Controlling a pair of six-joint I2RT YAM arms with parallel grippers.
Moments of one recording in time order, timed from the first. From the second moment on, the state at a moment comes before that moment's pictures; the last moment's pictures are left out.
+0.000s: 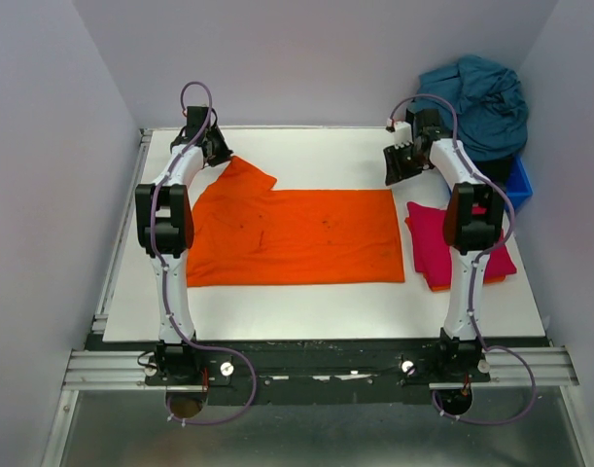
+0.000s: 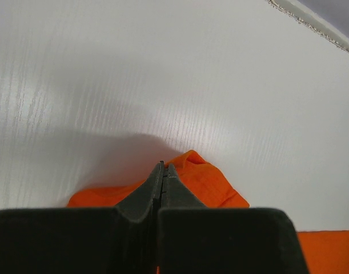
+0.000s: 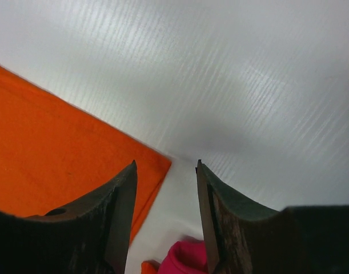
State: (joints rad) left arm -0.02 2.31 1.96 -0.39 0.15 -0.51; right arm 0.04 2.33 2.02 -0.77 -0.34 -0.35
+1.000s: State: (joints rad) left arm -0.02 2.31 1.96 -0.39 0.15 -0.50; right arm 0.05 2.42 2.16 -0.94 -0.38 -0.34
